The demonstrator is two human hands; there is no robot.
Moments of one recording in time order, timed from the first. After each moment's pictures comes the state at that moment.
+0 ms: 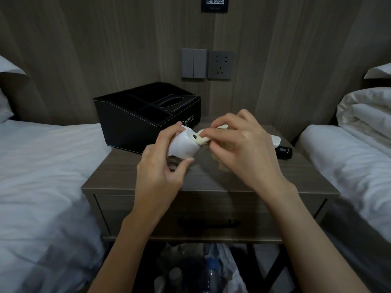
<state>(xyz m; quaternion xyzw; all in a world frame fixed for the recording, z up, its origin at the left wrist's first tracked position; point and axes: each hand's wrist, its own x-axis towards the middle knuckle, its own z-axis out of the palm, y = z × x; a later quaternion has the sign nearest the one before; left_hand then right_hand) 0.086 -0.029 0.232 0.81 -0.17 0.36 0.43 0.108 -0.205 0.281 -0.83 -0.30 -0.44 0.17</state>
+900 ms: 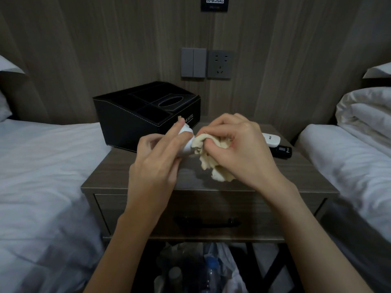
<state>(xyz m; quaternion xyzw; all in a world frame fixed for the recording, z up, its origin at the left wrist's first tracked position) 0.085 -0.024 0.232 0.84 -0.18 0.46 0.22 0.097 -0.195 0.290 -0.85 -0.28 -0.32 0.32</state>
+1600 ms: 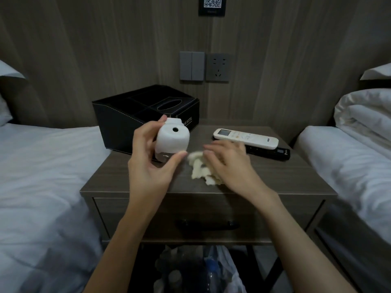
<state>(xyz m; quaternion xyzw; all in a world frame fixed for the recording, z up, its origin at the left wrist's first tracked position) 0.084 -0.027 0.243 0.71 -0.17 0.34 0.59 0.137 -0.204 0.236 -0.93 -0.16 -0.17 0.28</state>
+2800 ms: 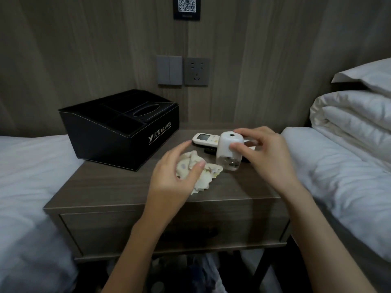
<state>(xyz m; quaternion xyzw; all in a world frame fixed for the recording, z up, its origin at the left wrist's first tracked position) 0.112 -0.088 0.224 0.80 -0.15 0.22 0.54 0.123 -0.290 0.274 -0.85 -0.09 -0.29 0.43</state>
